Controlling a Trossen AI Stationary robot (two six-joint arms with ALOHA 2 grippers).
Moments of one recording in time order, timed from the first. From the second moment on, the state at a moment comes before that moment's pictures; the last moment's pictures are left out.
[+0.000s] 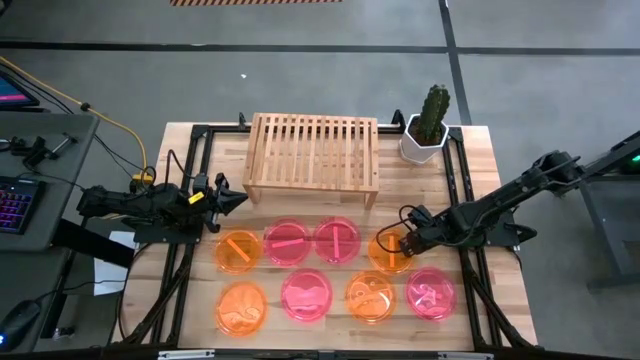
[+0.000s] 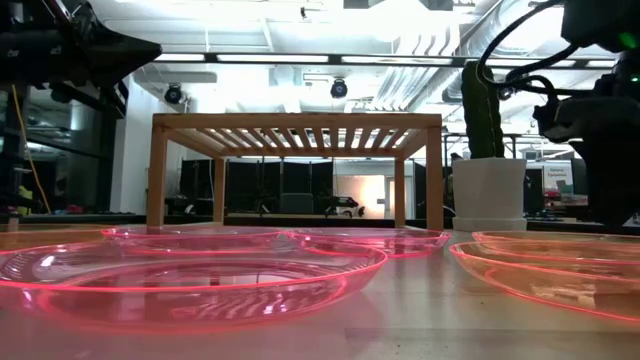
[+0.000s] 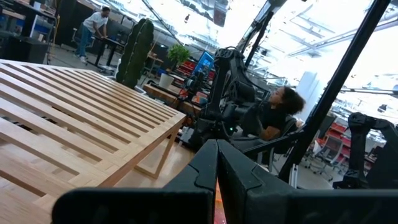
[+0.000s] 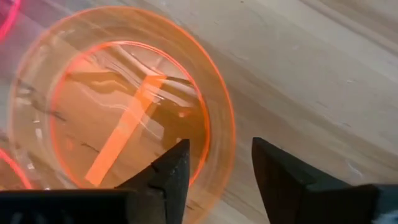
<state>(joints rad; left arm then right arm) -0.13 0.00 0.01 0.18 -0.28 -0.36 0.41 1.14 0.51 -0.72 0.20 1.41</state>
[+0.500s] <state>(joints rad) -0.13 0.00 0.01 0.18 -0.27 -0.36 0.41 1.24 0.51 -0.62 0.18 1.36</state>
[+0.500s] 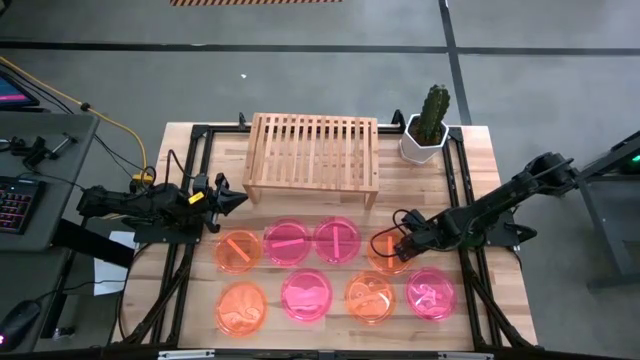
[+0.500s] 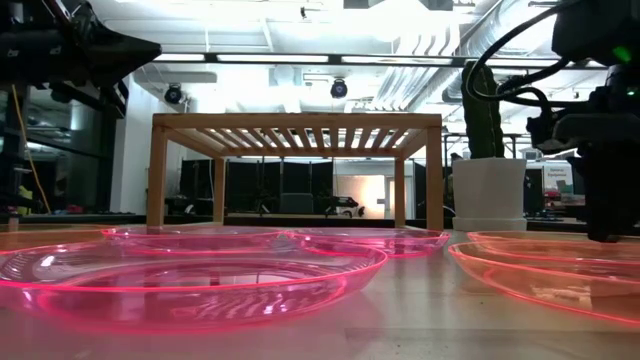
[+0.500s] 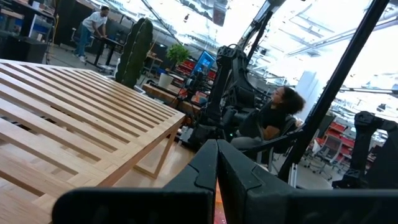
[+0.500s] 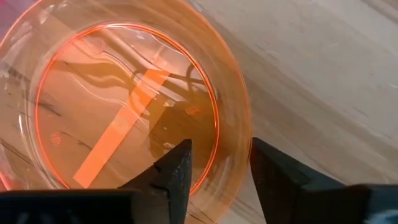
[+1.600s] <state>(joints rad) -0.13 0.00 0.01 0.18 -0.29 -0.36 0.40 1.03 0.51 -0.65 0.15 1.26</state>
